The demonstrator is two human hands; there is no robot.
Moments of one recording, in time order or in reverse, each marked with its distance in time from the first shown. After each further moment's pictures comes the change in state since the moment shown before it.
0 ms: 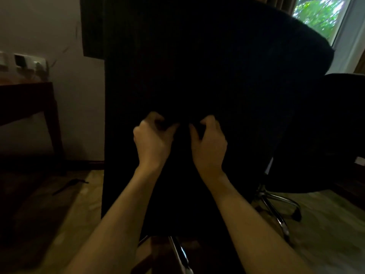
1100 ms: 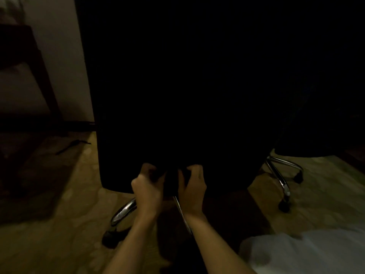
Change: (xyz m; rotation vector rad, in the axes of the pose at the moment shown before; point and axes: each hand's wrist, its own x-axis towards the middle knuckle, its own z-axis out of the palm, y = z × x) left_hand -0.155 -0.181 0.007 0.122 -0.078 -0.154; right_hand -0.230 0.076 0.058 0.164 -0.185 0.305
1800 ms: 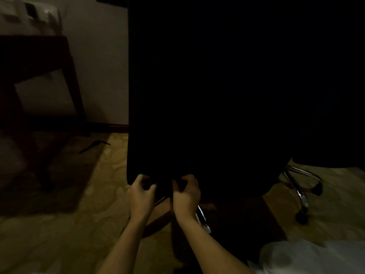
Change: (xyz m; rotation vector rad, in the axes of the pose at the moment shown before) left_hand 0.005 -0.051 -0.060 -0.035 -0.046 -0.257; right_hand -0.043 -0.048 0.042 0.073 -0.233 0.449
